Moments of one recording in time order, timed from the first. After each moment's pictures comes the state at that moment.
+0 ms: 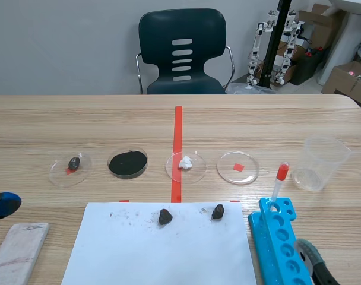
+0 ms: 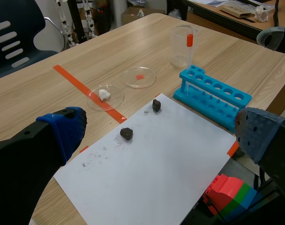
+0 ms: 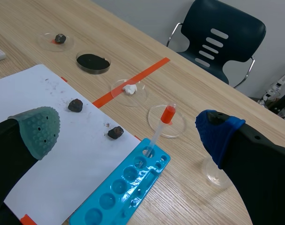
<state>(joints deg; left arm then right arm) 72.4 -35.4 -8.4 122.2 -2.4 -21.7 -38.4 -70.3 33.2 12.2 117.9 -1.4 9.9 39.6</state>
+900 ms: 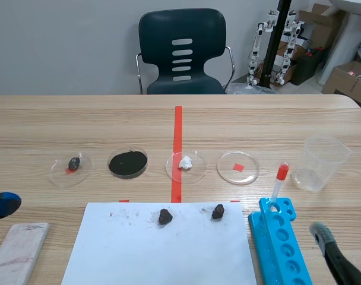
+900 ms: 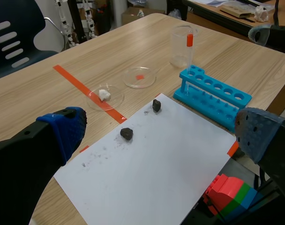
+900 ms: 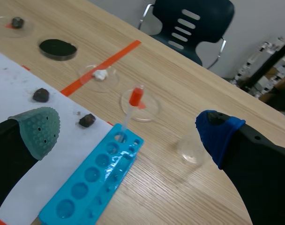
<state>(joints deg) 72.4 -35.4 -8.4 122.2 -2.4 -21.7 -38.4 -70.3 33.3 12.0 117.9 3.1 1.4 34.5</state>
